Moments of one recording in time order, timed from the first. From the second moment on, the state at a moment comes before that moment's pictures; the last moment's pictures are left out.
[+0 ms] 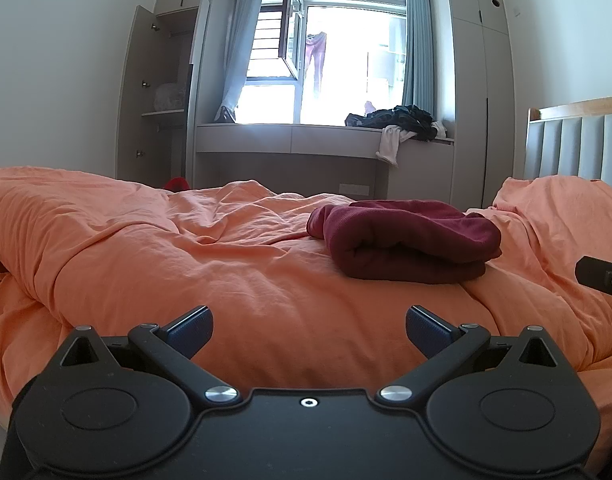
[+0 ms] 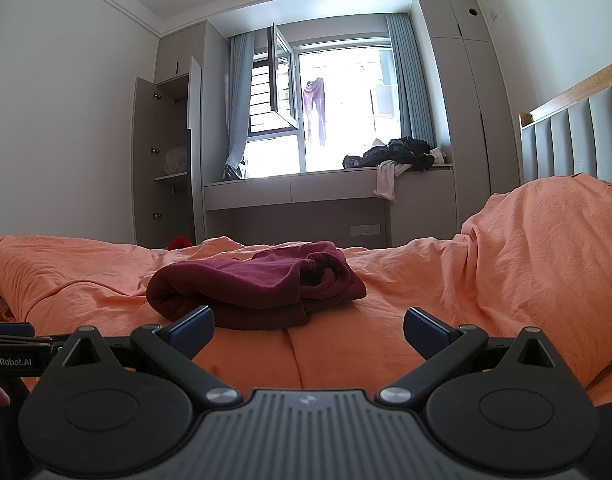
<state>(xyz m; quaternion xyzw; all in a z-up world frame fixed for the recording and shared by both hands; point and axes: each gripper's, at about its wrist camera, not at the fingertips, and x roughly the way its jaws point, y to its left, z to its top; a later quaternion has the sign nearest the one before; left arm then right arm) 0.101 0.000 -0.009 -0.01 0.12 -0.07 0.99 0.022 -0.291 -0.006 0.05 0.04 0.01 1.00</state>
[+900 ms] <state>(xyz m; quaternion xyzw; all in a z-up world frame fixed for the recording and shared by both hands) 0.107 0.012 -0.007 -0.04 0.14 -0.07 0.99 0.022 -0.291 -0.006 0.05 0.04 0.01 1.00</state>
